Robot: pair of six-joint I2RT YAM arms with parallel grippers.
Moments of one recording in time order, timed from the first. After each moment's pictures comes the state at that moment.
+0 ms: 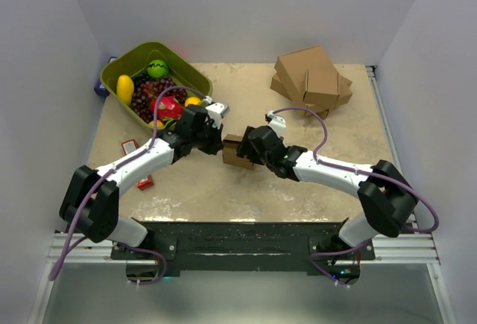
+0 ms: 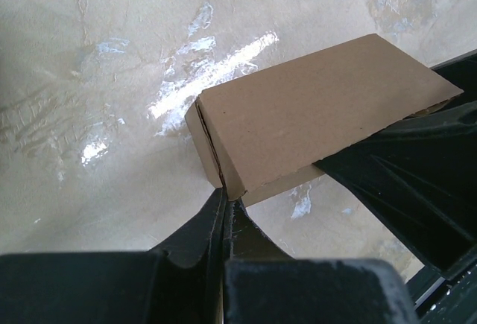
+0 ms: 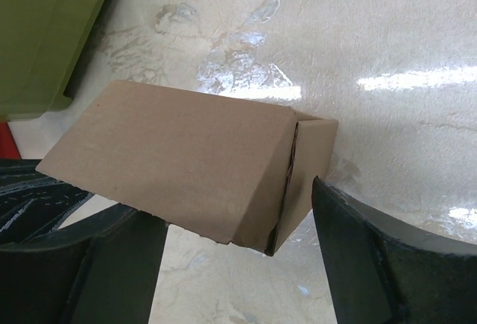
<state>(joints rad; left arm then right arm) -0.54 1.45 0.95 -0.25 0.19 -0.14 0.84 1.53 0.92 -0.13 0.39 0.94</state>
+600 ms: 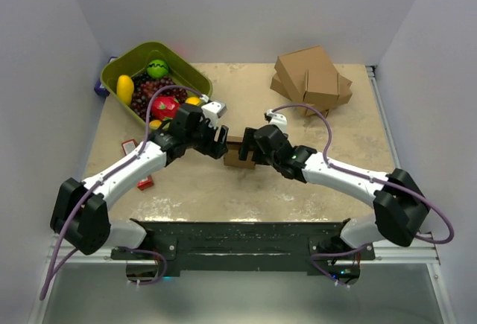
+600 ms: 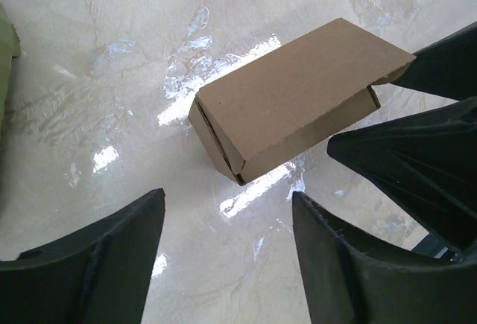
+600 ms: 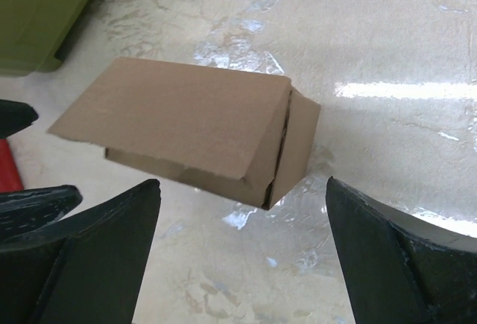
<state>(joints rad) -0.54 1.37 0.96 -0.33 0.19 -0.11 0.84 1.44 0.92 -0.21 0.35 0.80</state>
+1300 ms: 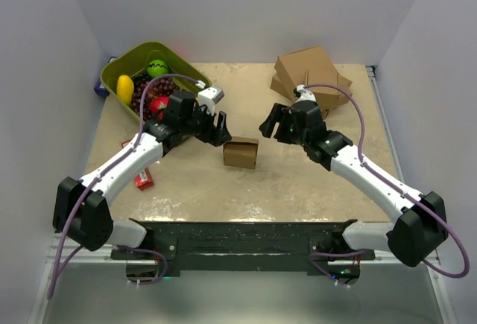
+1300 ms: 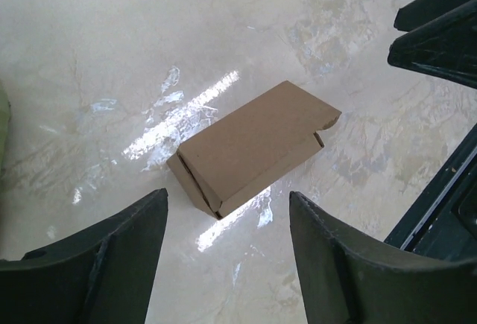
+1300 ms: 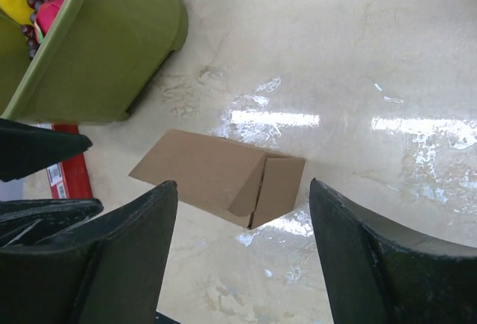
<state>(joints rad) -0.48 1.37 1.07 -0.32 0.35 -0.13 0.59 1.26 1.00 -0.29 0.12 0.68</state>
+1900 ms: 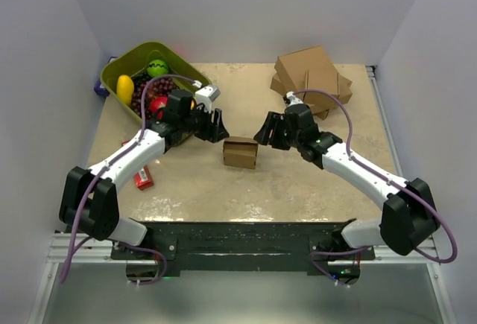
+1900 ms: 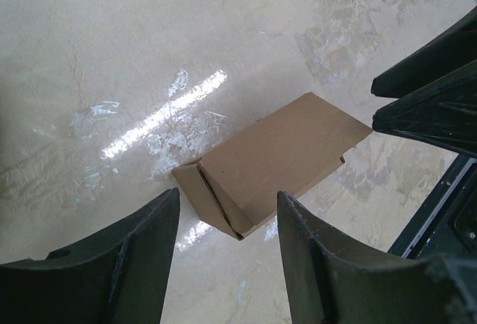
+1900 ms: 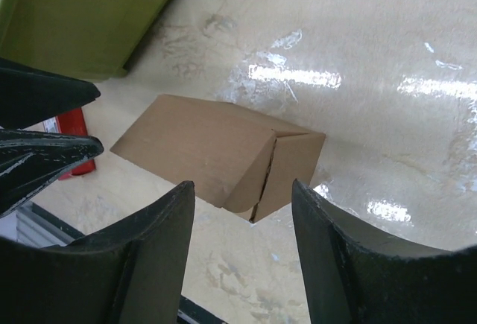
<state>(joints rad) -0.41 1.45 1.04 -0.22 0.43 -0.17 0.57 1.35 0.96 -0.22 -0.04 0.69</state>
